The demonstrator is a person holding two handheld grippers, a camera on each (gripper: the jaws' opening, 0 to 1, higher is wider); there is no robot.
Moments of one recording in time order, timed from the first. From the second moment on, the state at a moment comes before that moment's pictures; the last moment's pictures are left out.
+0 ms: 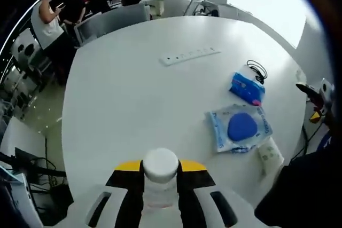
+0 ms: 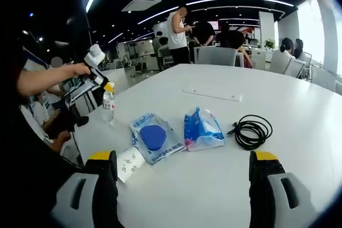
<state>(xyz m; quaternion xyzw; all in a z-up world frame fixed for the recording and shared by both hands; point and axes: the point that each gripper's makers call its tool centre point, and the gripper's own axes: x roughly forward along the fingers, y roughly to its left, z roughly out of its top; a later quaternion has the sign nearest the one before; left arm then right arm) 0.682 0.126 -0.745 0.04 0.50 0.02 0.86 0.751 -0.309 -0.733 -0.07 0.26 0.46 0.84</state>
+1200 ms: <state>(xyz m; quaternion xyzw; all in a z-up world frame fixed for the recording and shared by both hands) 0.608 0.130 -0.733 -0.05 0.42 0.15 0.90 0.761 -0.323 -0.741 -0.08 0.28 0.44 0.85</state>
